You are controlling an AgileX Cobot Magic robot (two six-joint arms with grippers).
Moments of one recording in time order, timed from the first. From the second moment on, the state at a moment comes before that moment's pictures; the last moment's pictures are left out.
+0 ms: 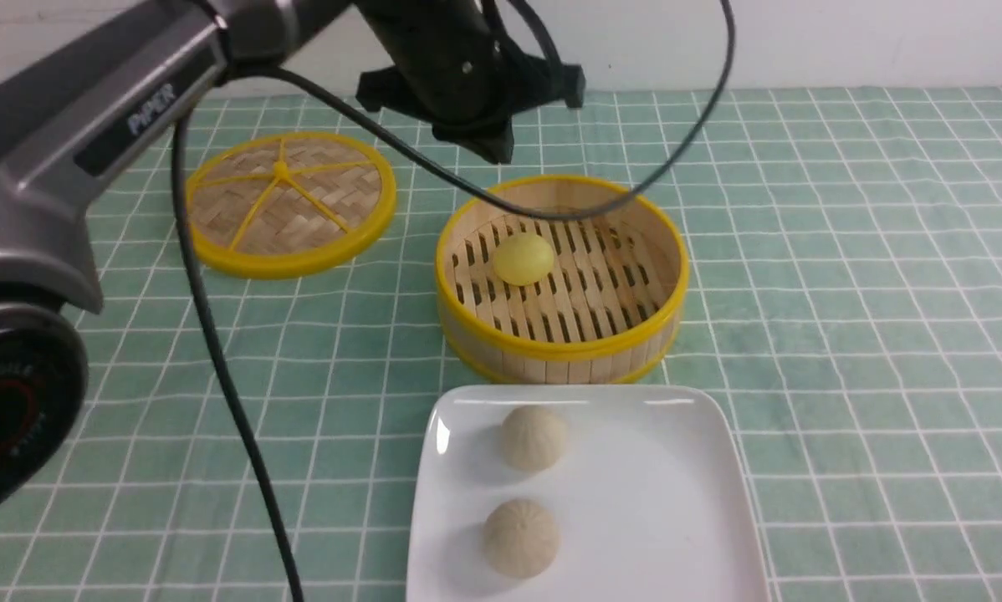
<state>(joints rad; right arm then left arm) 0.02 -0.01 0.01 -0.04 0.40 0.14 -0.48 2.05 -2.10 -0.09 1.03 -0.22</state>
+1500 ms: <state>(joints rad) 0.02 -0.01 0.01 -0.04 0.40 0.14 -0.44 2.32 -2.13 -0.21 0.94 -0.12</state>
